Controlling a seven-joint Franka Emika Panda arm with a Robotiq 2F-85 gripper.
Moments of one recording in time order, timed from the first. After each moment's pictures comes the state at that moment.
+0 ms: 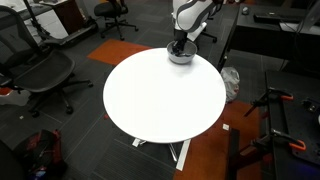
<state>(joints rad) -0.27 0.84 -0.11 -1.59 -0.05 2.50 -0.11</state>
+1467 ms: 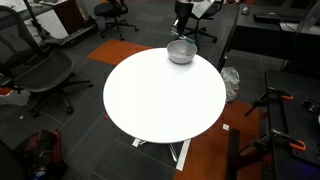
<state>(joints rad) -0.24 0.52 -0.09 -1.80 -0.04 2.50 -0.11</state>
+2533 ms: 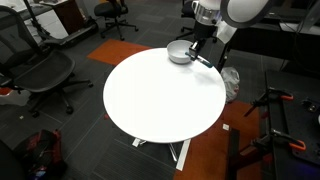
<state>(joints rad) -0.10 0.26 -0.09 -2.33 -0.04 2.73 0.04</state>
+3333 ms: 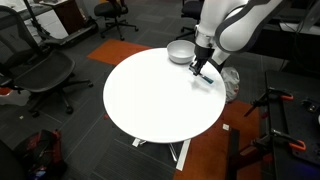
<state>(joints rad) -0.09 0.43 -0.10 -2.33 0.00 2.84 0.16</state>
